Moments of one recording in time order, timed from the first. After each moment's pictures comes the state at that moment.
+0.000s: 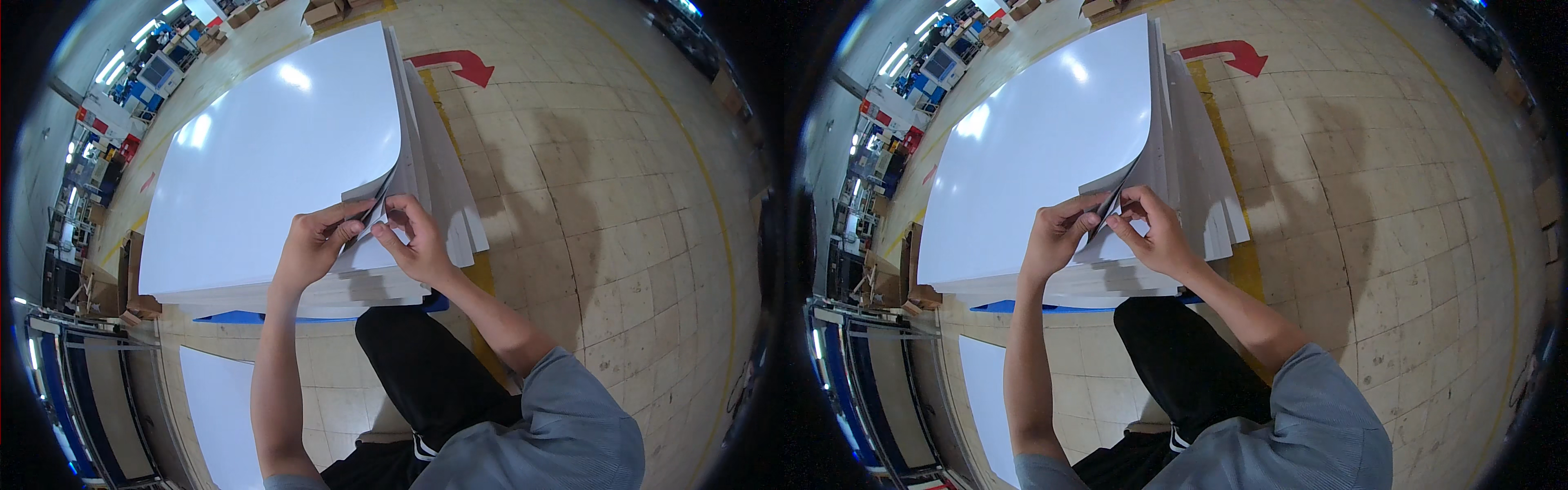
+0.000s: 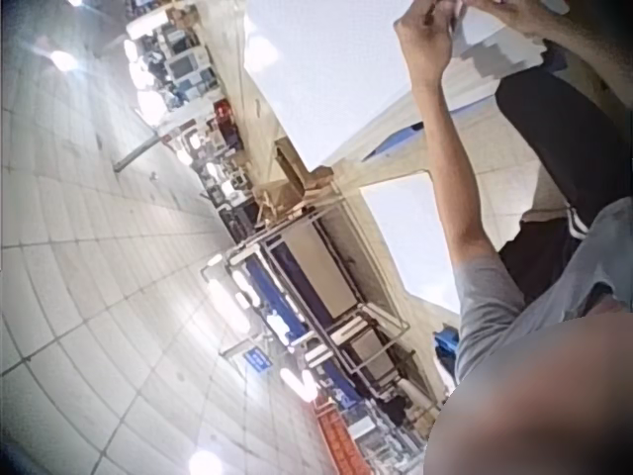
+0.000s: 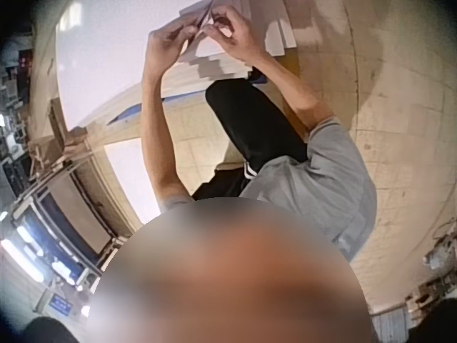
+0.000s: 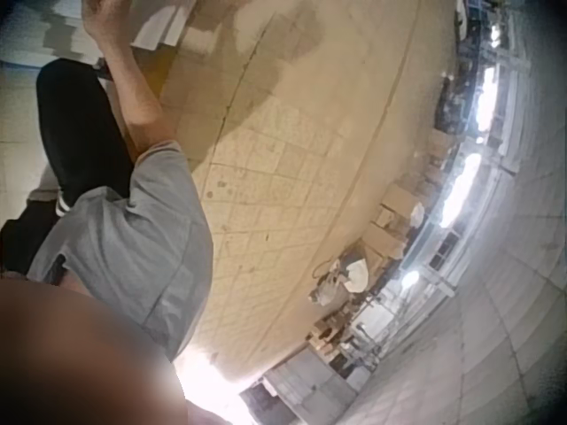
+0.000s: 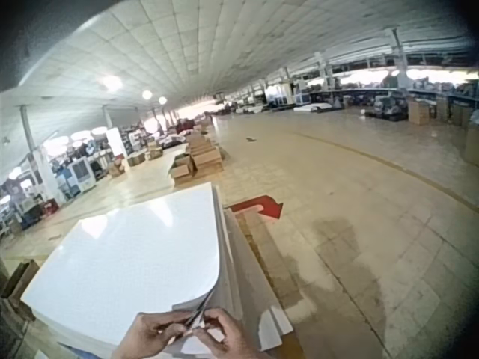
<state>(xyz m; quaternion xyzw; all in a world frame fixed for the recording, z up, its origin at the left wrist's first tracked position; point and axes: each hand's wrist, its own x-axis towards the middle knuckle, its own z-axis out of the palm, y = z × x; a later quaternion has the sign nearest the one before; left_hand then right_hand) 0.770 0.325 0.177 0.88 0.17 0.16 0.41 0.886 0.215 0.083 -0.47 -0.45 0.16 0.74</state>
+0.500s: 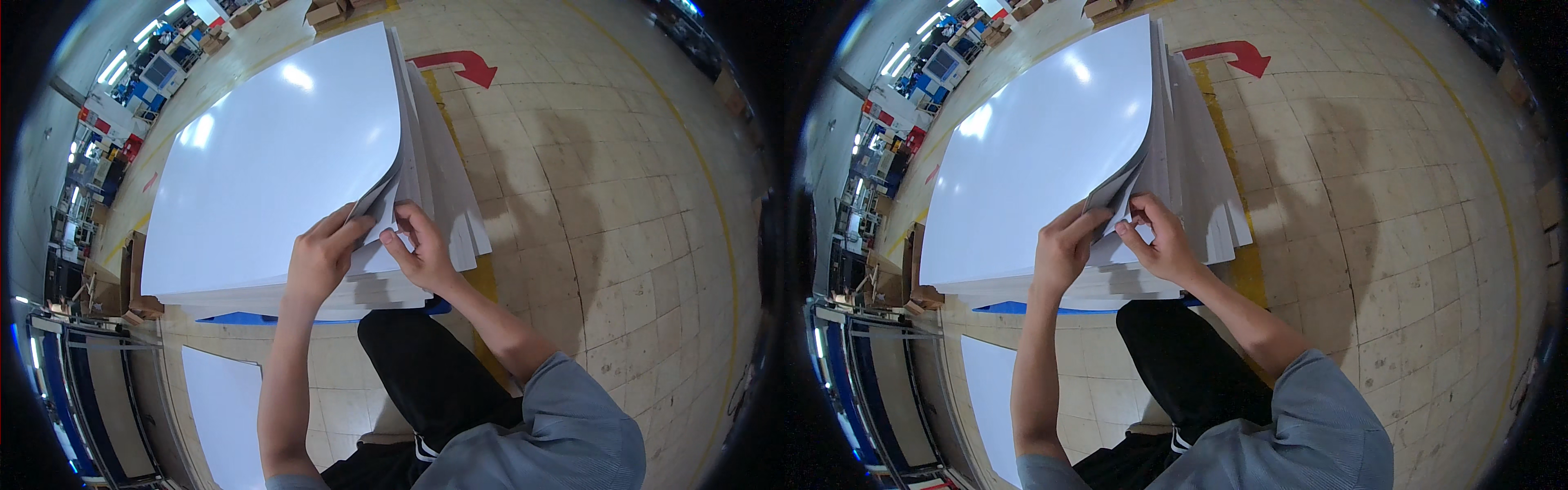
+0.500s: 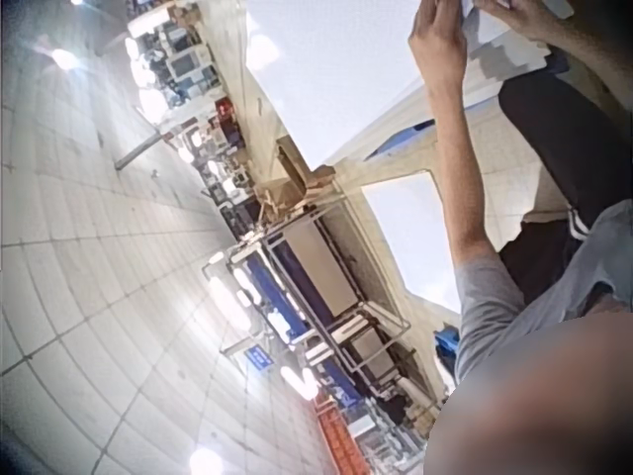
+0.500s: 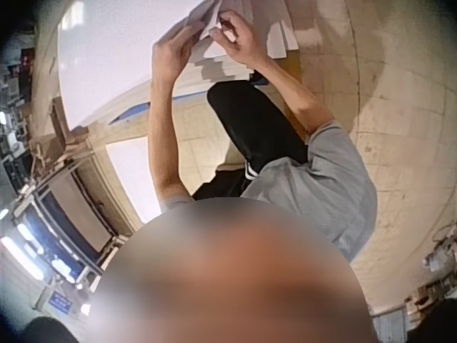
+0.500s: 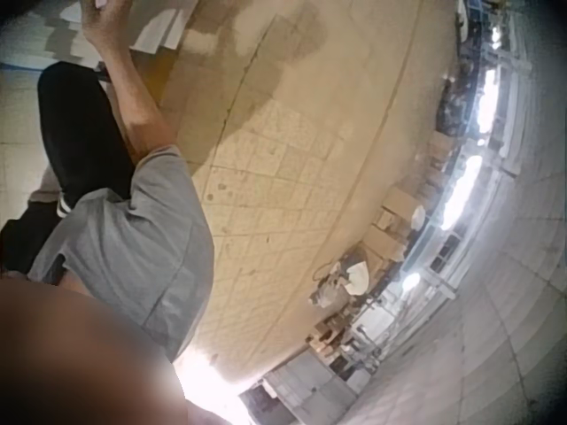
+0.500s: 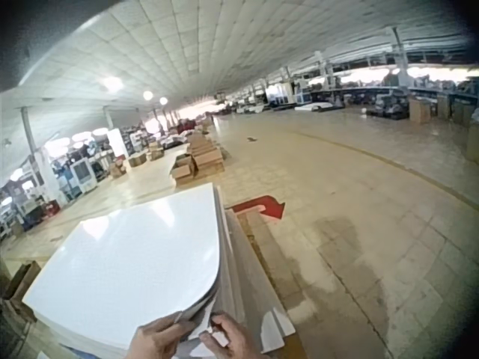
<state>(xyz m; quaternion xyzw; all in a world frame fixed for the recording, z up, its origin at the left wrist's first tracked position) 0.769 0.316 0.169 0.96 0.08 0.25 0.09 0.887 0.213 0.076 -0.44 -0.46 0.18 0.75</state>
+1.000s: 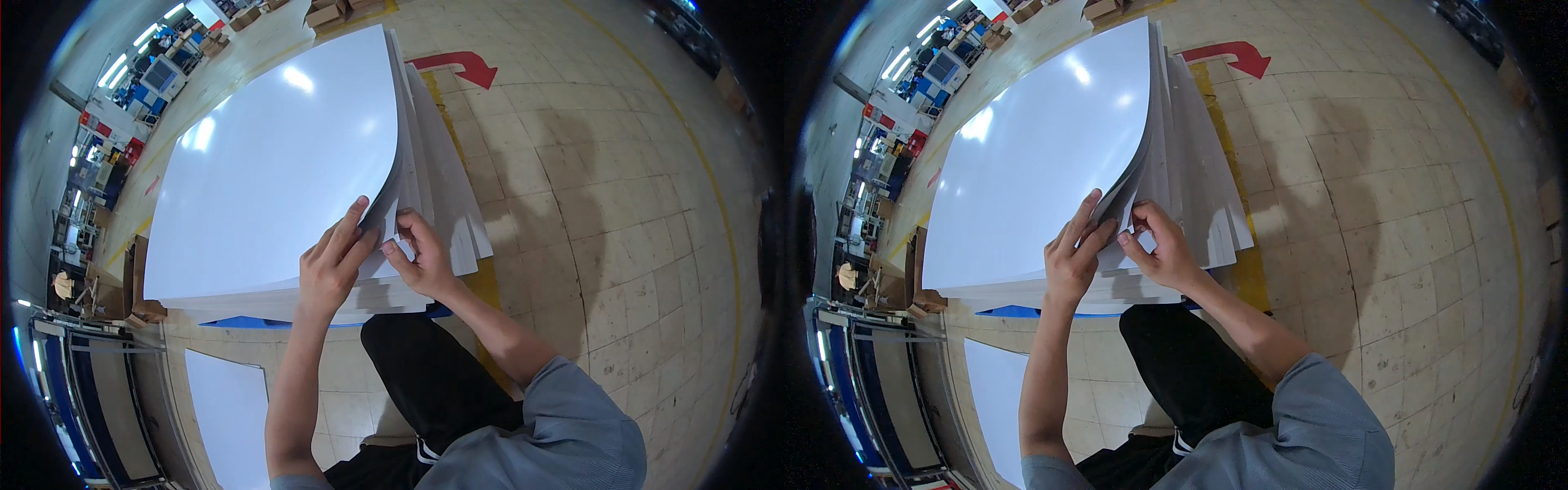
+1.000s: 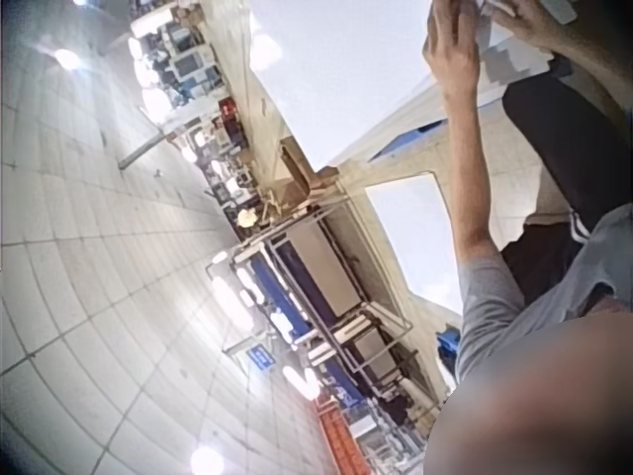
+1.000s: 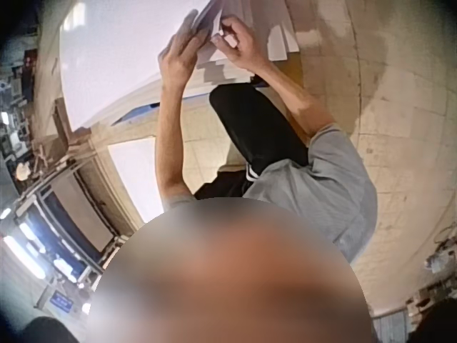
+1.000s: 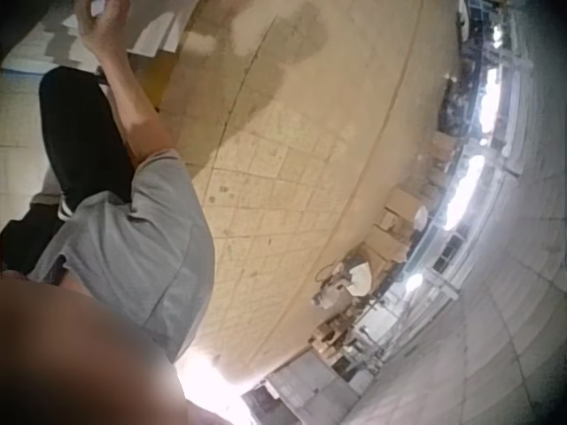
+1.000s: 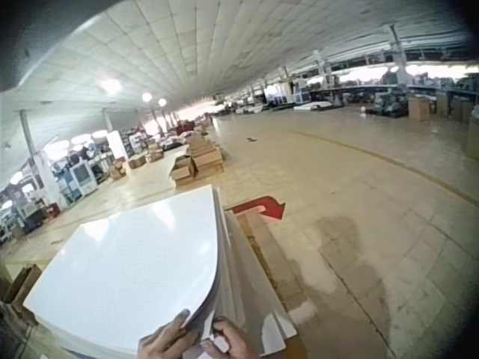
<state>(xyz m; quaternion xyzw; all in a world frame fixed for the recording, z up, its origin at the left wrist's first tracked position) 0.772 0.311 0.149 0.93 0.04 0.36 -0.04 0.886 0.213 0.069 -0.46 -0.47 0.15 0.74</state>
